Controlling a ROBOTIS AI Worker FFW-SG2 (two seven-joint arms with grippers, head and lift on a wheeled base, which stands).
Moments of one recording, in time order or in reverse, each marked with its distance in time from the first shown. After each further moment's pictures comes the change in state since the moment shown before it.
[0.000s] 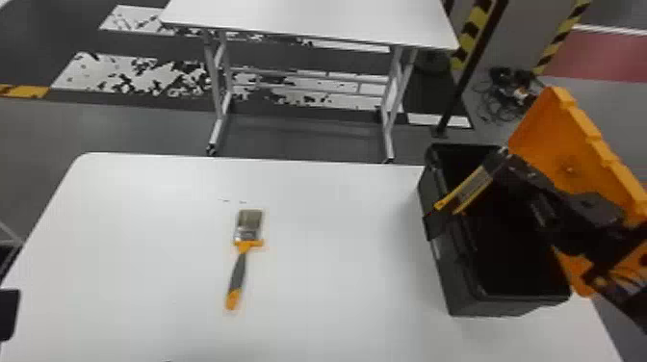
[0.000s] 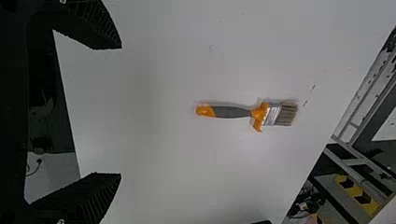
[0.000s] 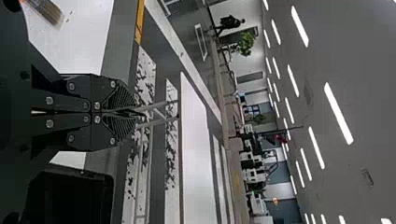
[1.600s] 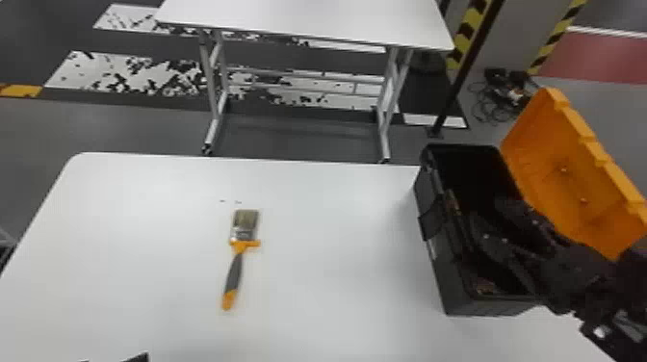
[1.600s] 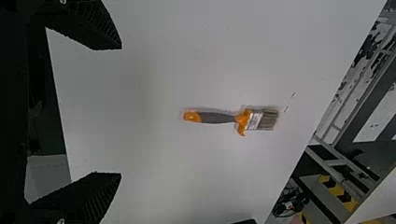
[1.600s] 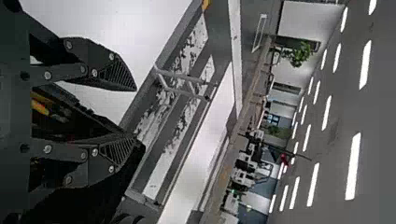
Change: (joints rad) left arm -0.003 0.008 0.079 -0.022 0.056 0.000 0.002; right arm 0.216 -0.041 0.080 0.107 0.315 -0.484 -0.016
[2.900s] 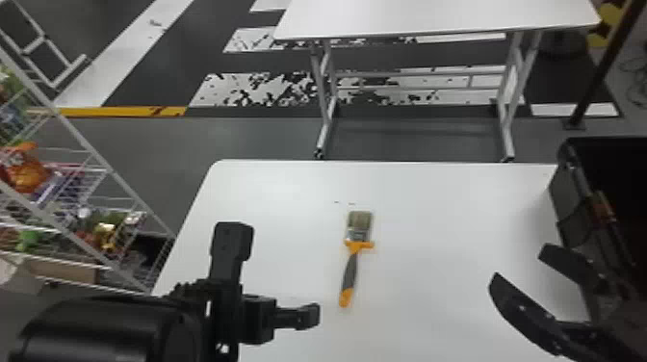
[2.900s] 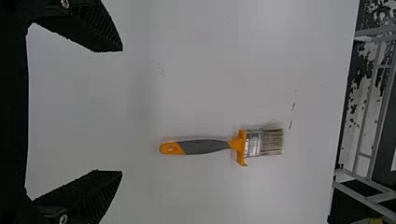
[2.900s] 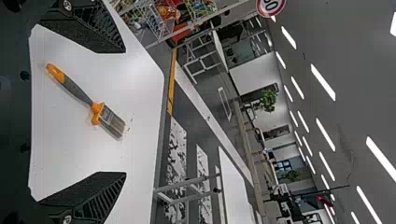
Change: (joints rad) left arm -0.244 0.002 -0.419 0.146 -0.365 0.000 0.253; right arm 0.111 0.082 0.266 -0.160 -0.247 0.283 0.046
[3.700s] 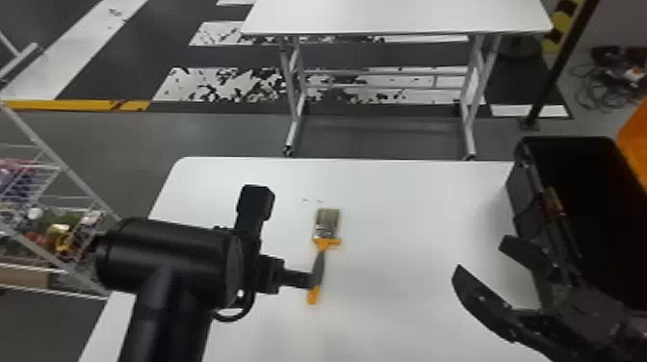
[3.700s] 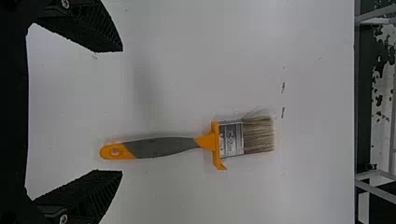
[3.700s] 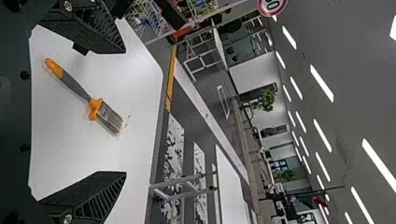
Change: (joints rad) left arm -0.321 -0.024 -0.186 0.398 -0.119 0.000 0.039; right arm 0.003 -0.001 -0.002 -0.003 0.017 -0.023 -0.004
